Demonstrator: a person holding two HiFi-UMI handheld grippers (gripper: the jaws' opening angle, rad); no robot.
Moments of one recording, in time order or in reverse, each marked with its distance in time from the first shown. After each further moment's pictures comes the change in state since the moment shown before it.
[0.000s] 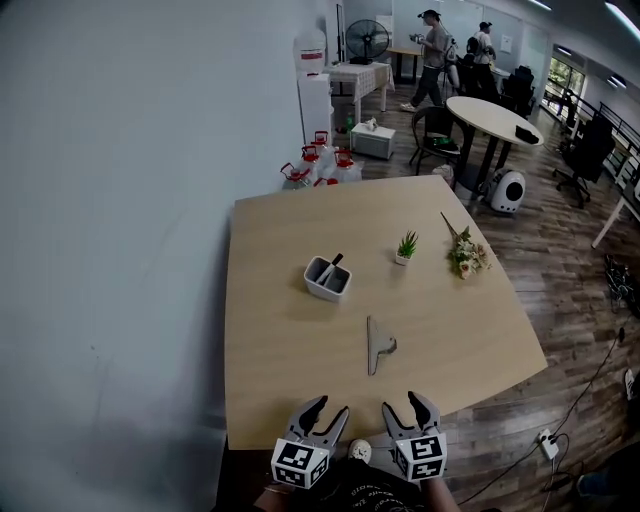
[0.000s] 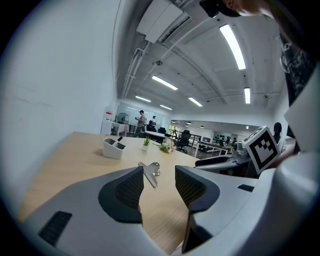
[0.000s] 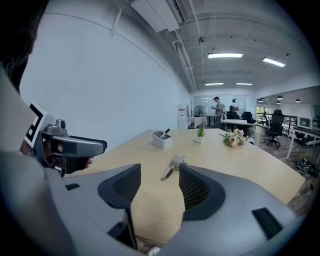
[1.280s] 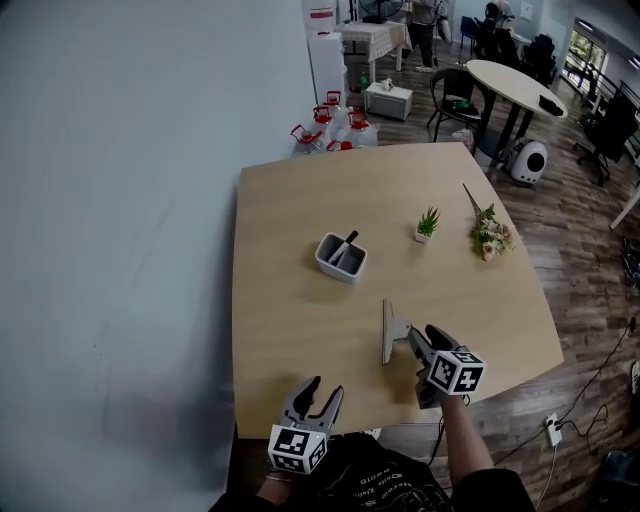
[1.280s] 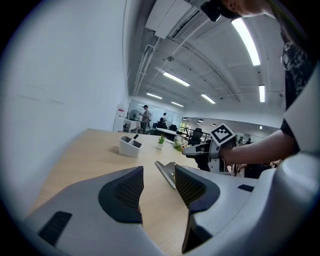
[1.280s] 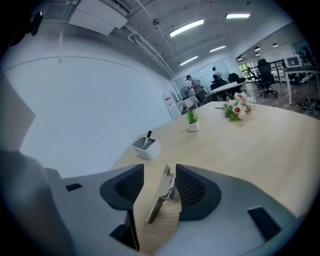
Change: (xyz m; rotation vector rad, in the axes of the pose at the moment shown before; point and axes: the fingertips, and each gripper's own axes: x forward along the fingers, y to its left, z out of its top) left arm 0.013 0.057 0.005 -0.055 0.041 0.127; right arm 0.133 -0.096 0.039 0.422 0.066 0.100
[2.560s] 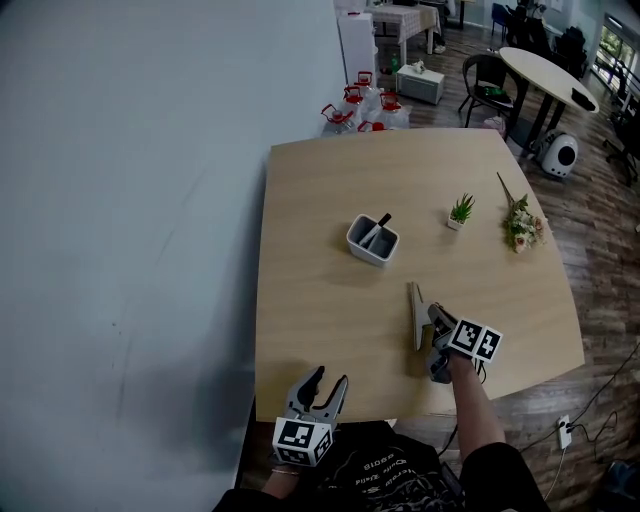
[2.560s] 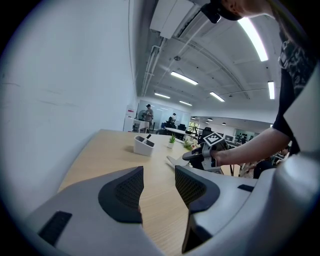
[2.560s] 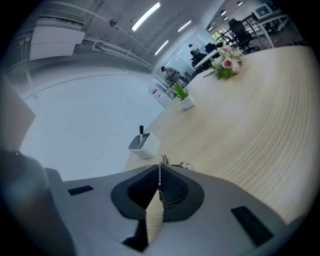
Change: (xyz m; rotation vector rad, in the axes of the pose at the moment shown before) left arm -0.030 0.035 -0.004 -0.022 0.012 0.110; right arm 0.067 -0.008 -0.019 0.334 0.076 0.098
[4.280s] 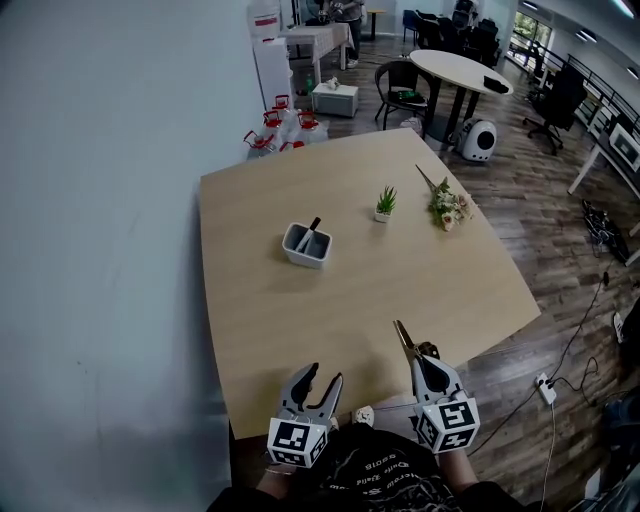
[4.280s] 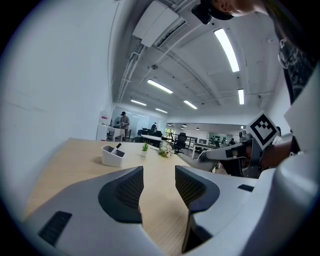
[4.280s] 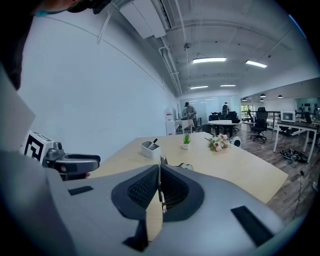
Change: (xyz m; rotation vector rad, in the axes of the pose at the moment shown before) left arm 0.002 -0.074 0.012 0.116 -0.104 -0.280; right arm -0.212 0.091 -0.071 -0.652 -0.239 -0.298
